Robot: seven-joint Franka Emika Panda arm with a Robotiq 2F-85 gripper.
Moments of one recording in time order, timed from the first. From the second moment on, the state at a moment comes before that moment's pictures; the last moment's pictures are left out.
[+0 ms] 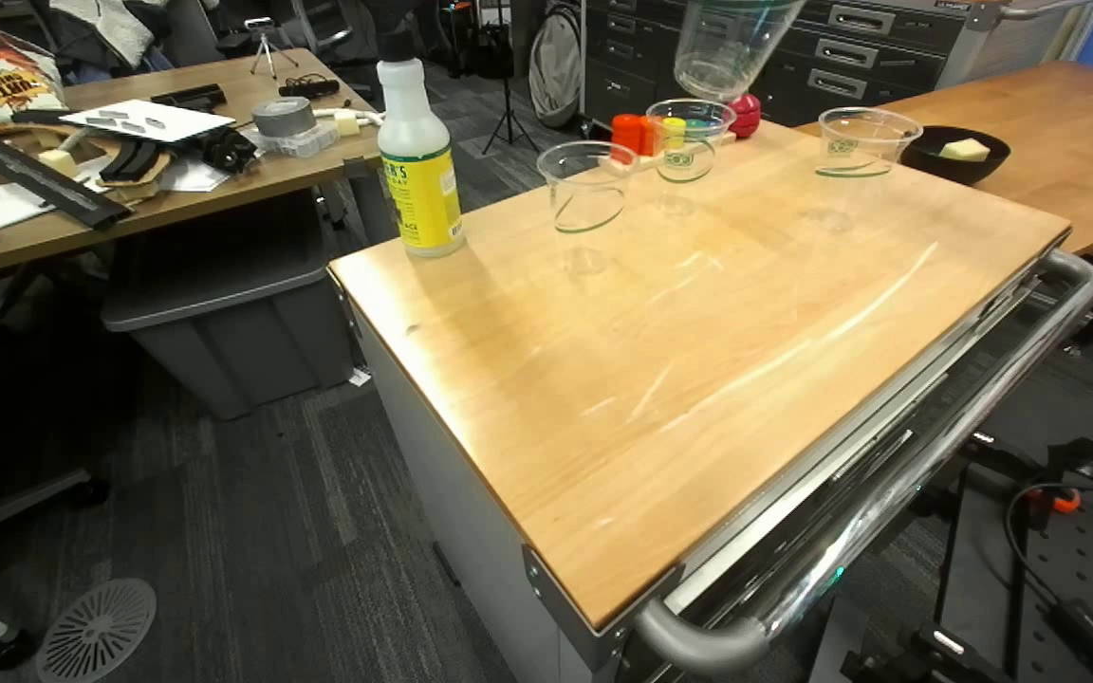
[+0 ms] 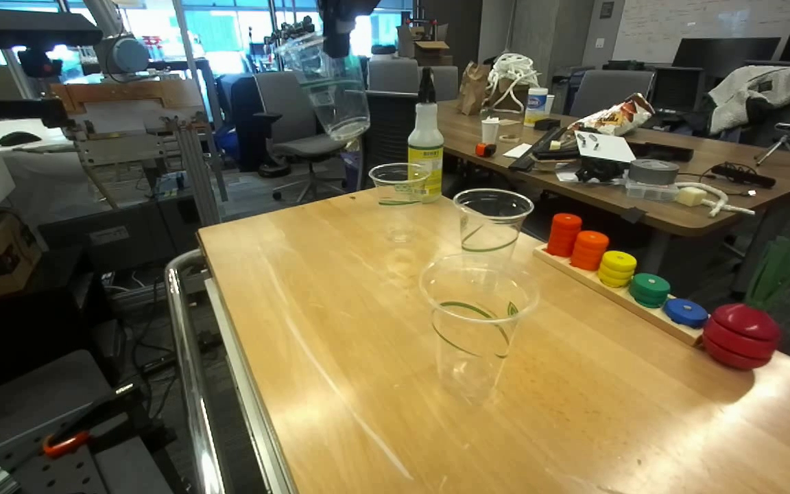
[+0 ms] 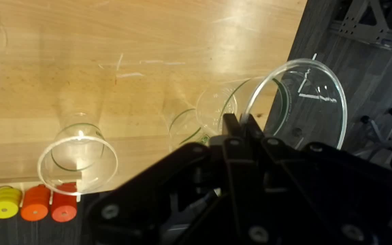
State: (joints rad) arm -0.05 -0.34 -0.16 -2.15 0.31 1.87 -0.19
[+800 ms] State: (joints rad) arm -0.06 0.16 -0.14 -1.64 0.40 1.65 -0.19
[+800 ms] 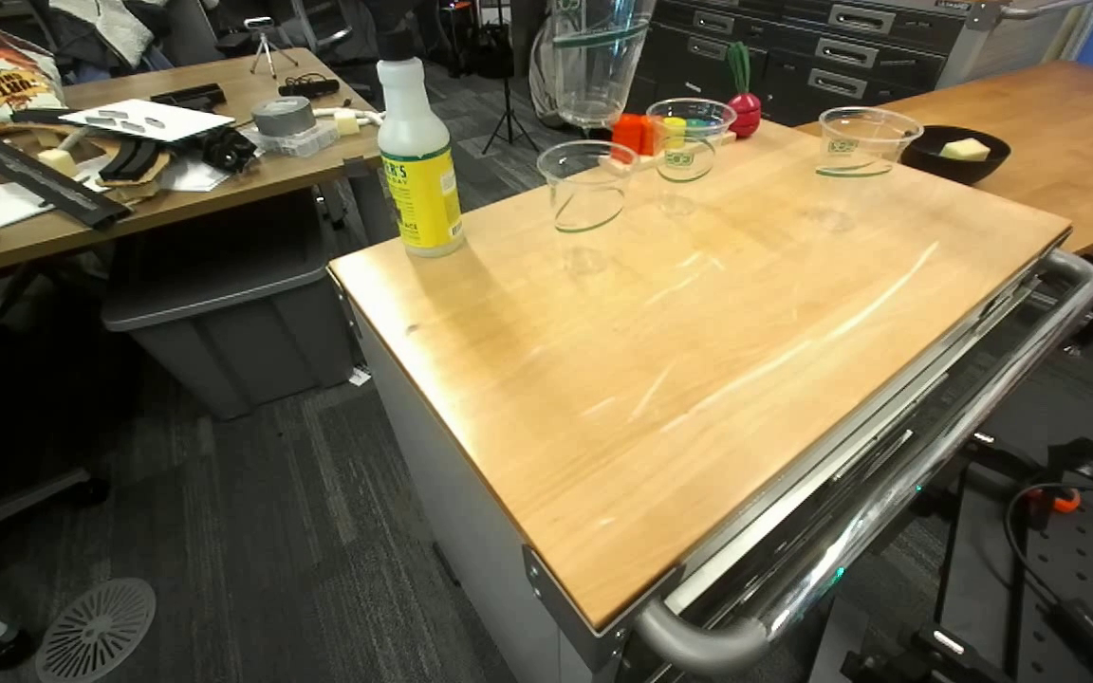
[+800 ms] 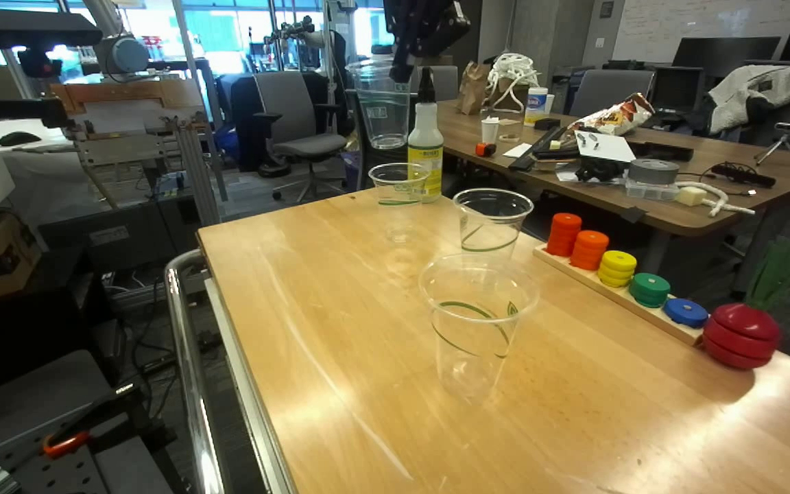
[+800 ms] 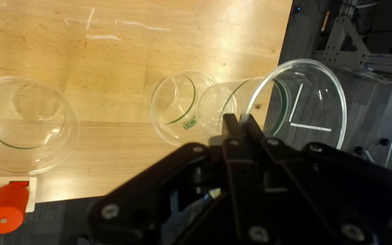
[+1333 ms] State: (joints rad) arm -0.11 0.32 -0.10 -1.54 0.40 1.55 -0.20
